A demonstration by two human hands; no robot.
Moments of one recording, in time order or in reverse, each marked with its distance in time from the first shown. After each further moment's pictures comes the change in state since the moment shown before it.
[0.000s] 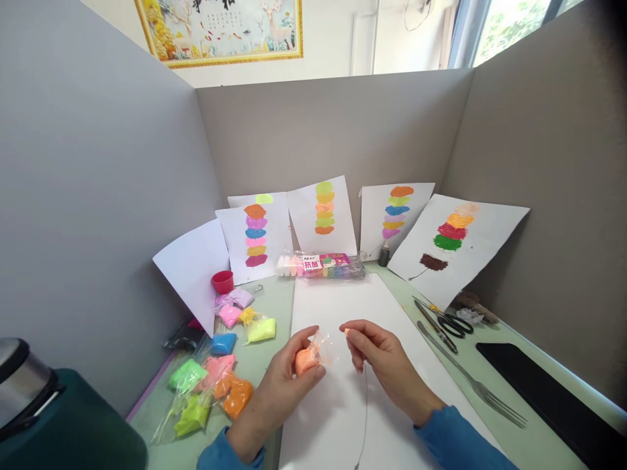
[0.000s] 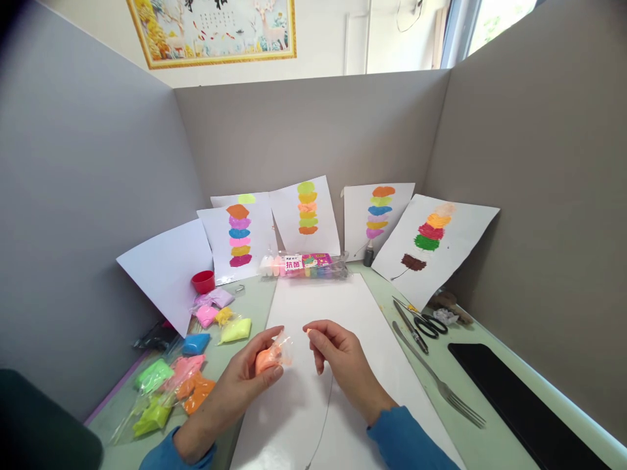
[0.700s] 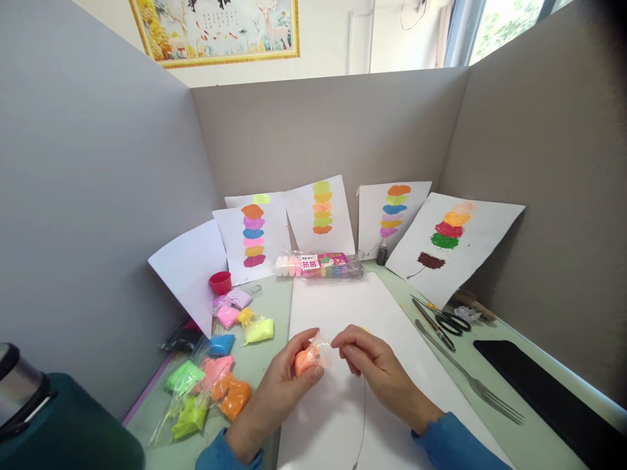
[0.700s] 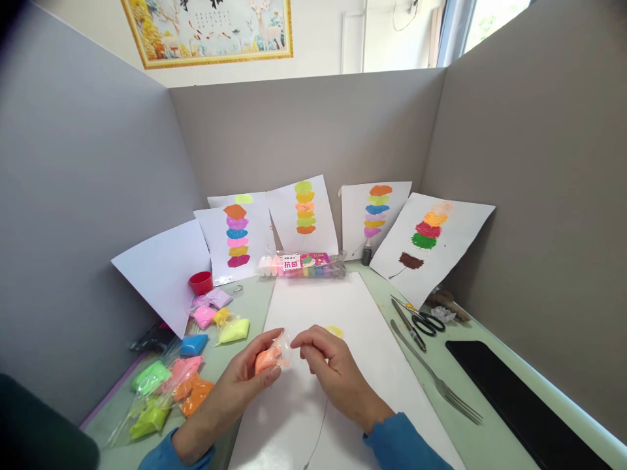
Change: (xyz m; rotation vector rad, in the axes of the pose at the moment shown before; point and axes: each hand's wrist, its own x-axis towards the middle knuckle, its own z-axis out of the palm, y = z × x) left_hand -0.001 -0.006 -0.001 -0.080 -0.042 -0.002; right_hand -0.010 -0.008 0.004 -0.324 -0.154 -0.210
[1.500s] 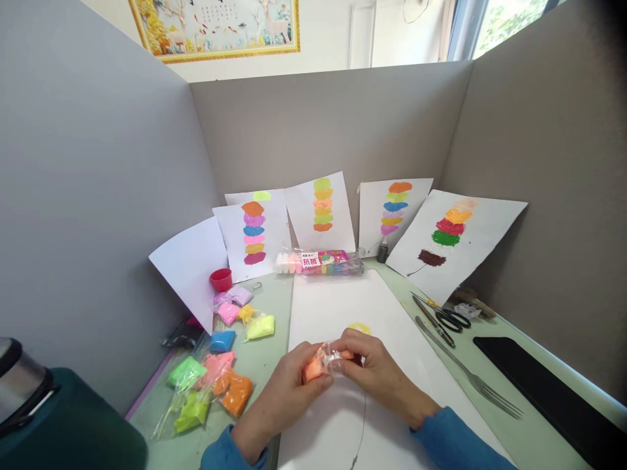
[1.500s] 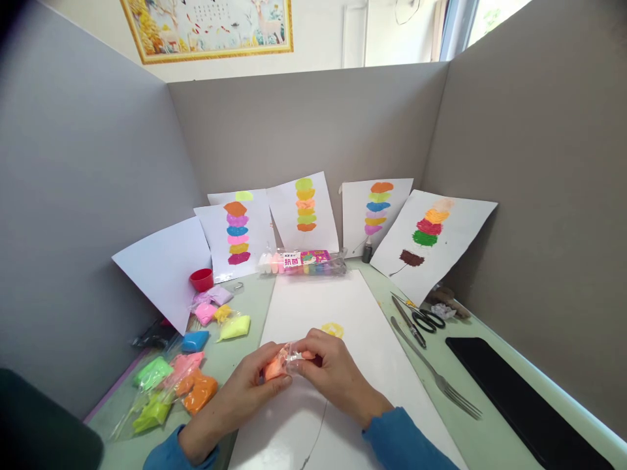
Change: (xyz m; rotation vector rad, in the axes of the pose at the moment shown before) left_hand 0.001 0.006 0.008 0.333 -0.071 0.088; right_hand 0.004 0.012 0.004 -0.250 -0.049 -0.018
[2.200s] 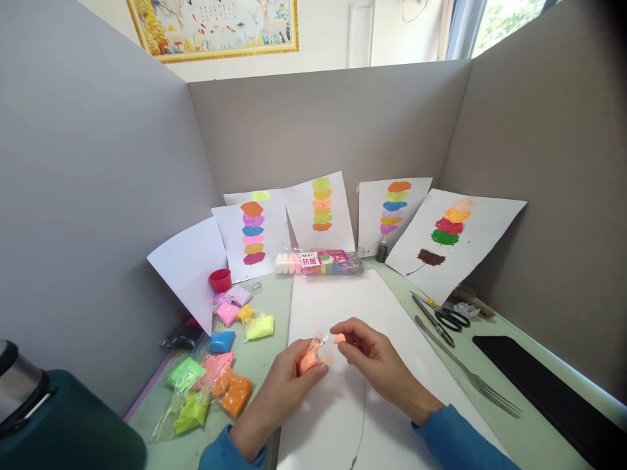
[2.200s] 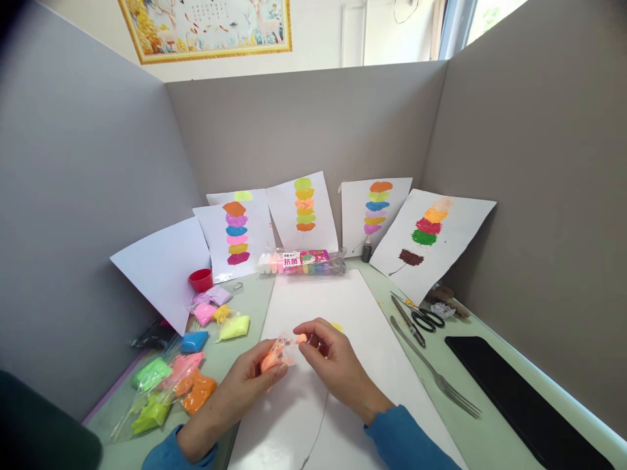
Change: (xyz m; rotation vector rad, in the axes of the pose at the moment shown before) left_hand 0.002 -0.007 0.000 -0.072 0.067 -0.070; right_hand 0.000 -0.009 -0.005 0.213 0.100 0.116
